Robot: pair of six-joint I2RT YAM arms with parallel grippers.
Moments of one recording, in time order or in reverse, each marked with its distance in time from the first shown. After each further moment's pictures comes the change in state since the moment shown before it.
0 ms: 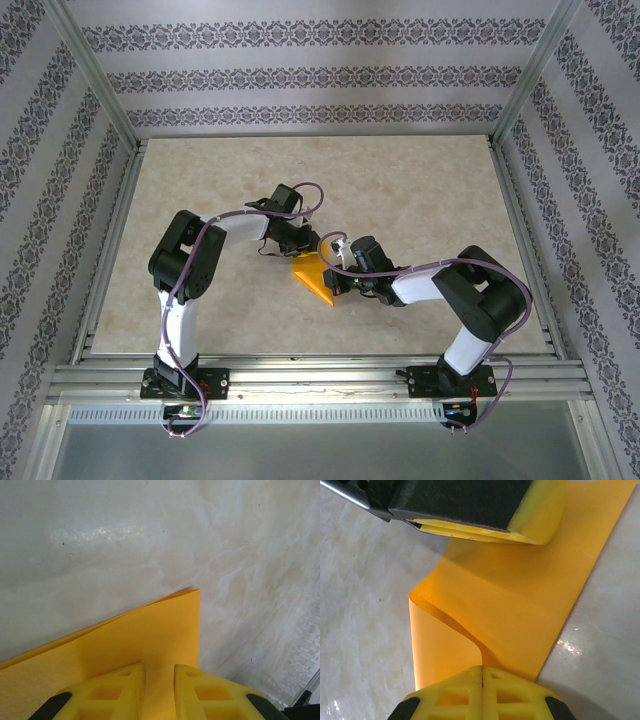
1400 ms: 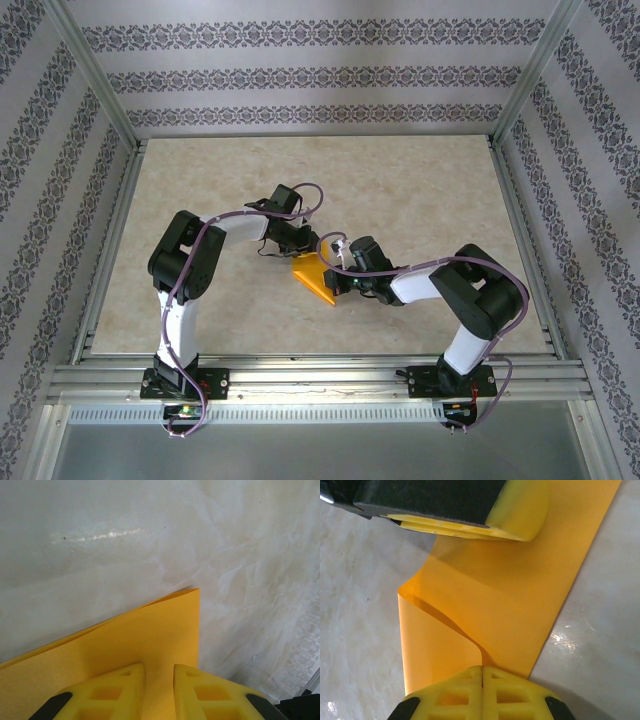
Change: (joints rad) left arm 0.000 -0.005 -0.008 0.004 0.002 0.000; right arm 0.000 0.021 0.007 -0.007 0.015 0.000
